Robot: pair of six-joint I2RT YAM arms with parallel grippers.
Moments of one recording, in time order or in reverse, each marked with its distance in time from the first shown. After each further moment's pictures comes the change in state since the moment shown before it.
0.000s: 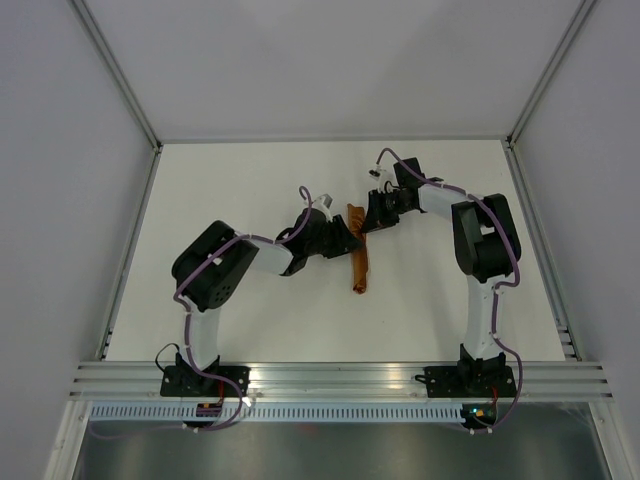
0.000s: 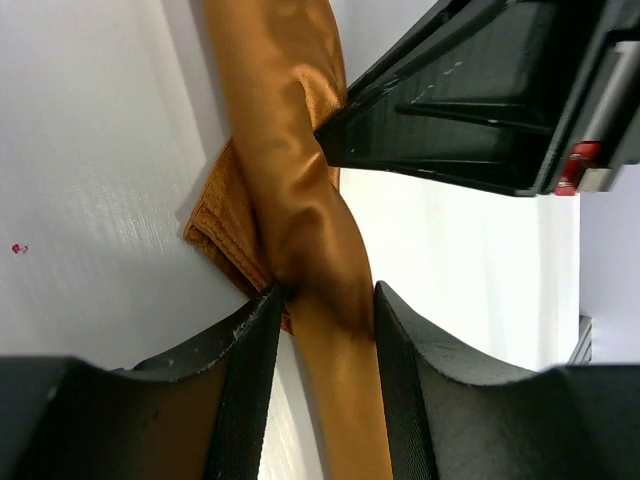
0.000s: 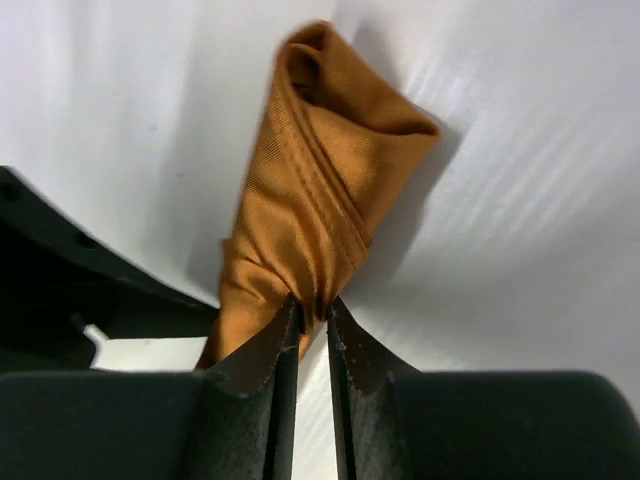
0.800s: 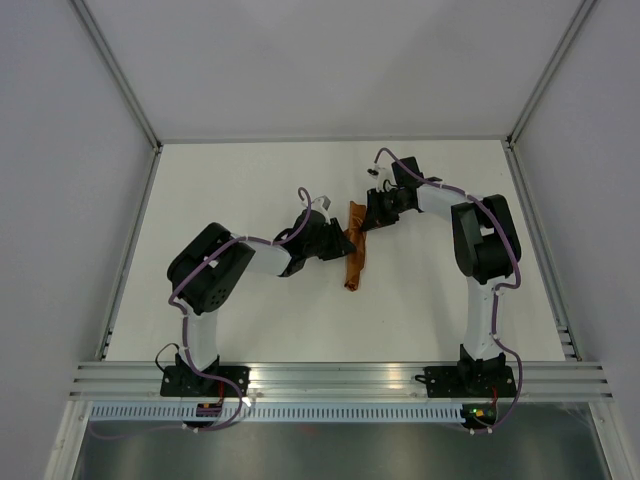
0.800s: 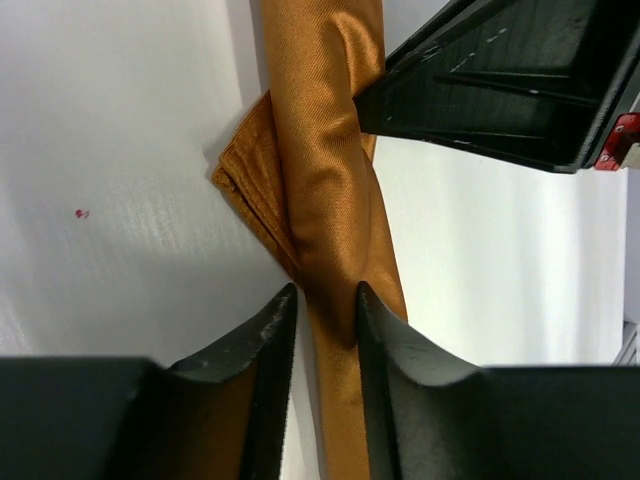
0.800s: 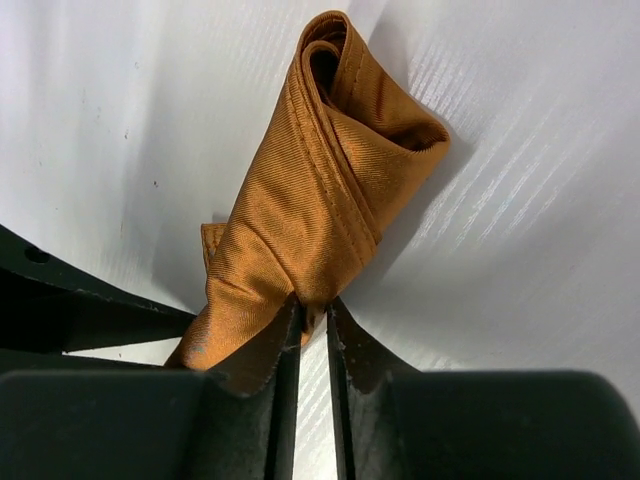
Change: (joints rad) left arm -0.001 -0.039 -0.025 -0.055 -0.050 0.057; right arm 0.012 -0.011 -0.008 0.014 0.084 -0.025
